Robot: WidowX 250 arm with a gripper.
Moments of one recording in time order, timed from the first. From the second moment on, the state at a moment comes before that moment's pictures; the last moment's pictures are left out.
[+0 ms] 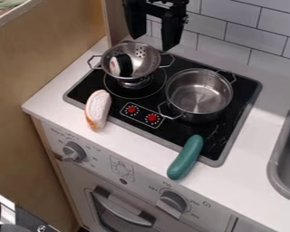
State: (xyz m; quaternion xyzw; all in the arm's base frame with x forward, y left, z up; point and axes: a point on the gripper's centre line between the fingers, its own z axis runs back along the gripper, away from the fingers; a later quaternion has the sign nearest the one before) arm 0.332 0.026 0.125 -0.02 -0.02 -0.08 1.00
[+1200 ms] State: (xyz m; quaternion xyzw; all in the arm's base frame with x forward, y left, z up) arm 0.339 0.065 0.088 0.03 -0.03 -0.19 0.98
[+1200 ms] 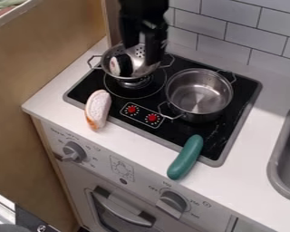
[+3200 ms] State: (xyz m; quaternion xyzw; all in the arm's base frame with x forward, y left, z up) arm 0.357 0.094 0.046 0.06 -0.10 -0.26 0.96
